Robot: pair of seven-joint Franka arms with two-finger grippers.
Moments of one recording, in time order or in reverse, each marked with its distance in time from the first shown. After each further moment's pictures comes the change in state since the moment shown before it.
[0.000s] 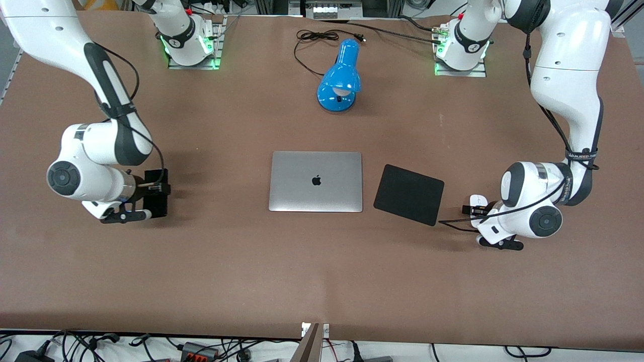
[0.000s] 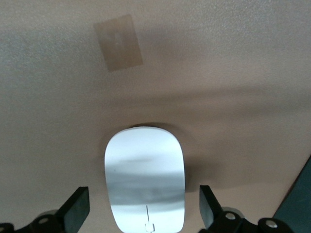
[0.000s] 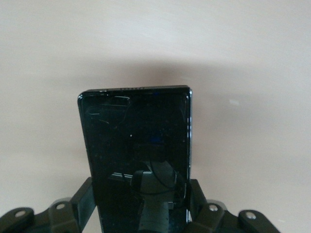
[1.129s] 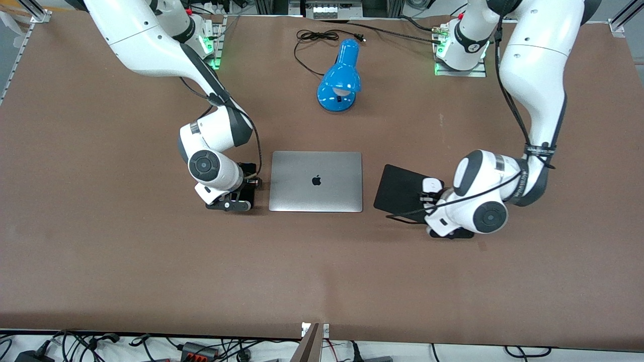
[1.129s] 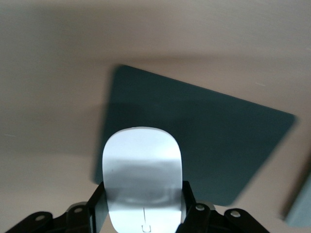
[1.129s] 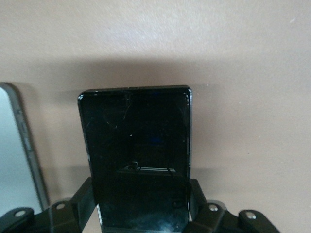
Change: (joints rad) left arm -0.147 -0.030 -0.126 0.102 -0.114 -0.229 -0.304; right arm 0.339 0.134 0.023 0.020 0.000 0.121 0.506
